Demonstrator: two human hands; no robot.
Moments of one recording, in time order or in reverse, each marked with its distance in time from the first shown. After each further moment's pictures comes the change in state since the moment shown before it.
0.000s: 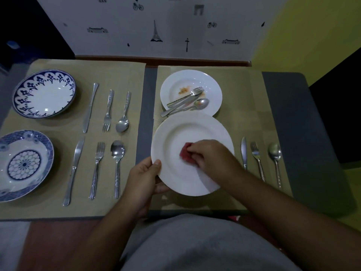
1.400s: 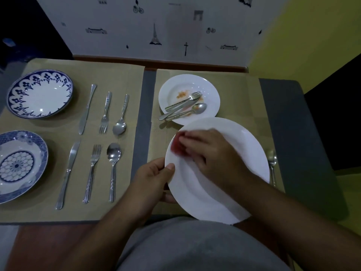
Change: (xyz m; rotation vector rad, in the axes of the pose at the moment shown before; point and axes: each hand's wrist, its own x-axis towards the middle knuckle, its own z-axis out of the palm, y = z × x) left_hand -0.037 0.036 0.019 0.126 -0.206 0.078; right_hand -0.008 -0.030 -0.037 -0.147 0.292 -0.338
